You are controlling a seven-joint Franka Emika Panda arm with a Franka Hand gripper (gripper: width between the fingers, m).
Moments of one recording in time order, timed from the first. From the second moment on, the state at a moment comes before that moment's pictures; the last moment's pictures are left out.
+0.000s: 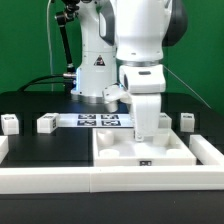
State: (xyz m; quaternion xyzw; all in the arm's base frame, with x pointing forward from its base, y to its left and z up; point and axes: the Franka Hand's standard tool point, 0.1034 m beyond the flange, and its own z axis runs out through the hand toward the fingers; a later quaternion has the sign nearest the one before) arm 0.470 0.059 0.008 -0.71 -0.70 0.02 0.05
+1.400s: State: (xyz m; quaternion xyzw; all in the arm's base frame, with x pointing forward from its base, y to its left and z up) arm 0.493 0.076 0.014 -0.73 -0.69 0.00 0.04
